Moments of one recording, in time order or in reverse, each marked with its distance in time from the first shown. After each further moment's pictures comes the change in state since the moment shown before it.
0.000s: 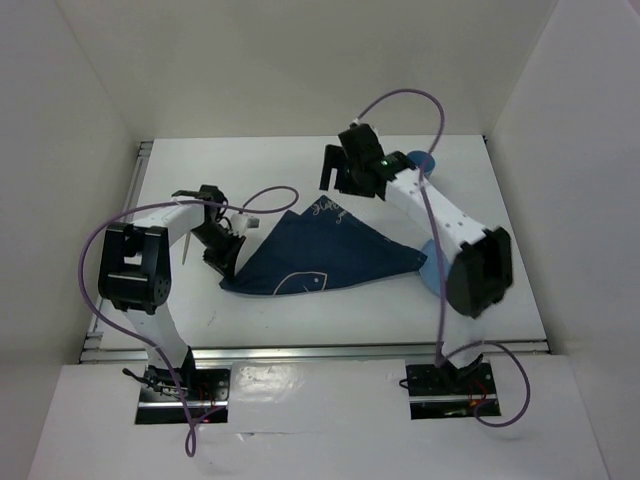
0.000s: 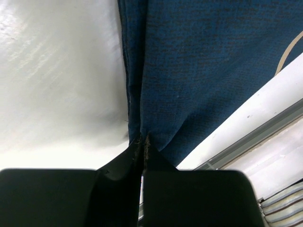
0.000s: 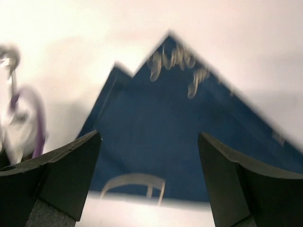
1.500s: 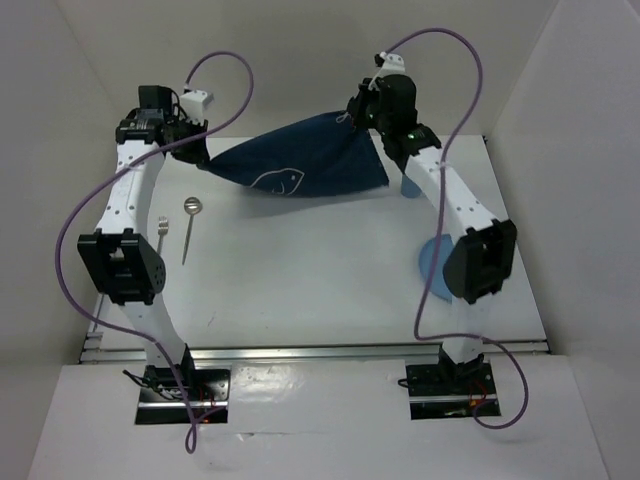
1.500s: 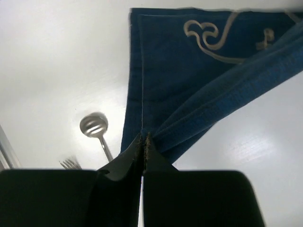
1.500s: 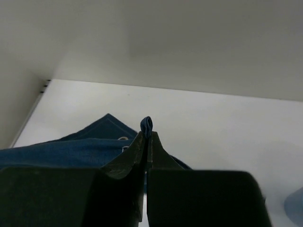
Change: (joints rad) left arm 0.145 0.118 0.860 0.047 -0.049 -0.169; right arm -0.196 0.271 0.379 0.453 -0.114 -0.303
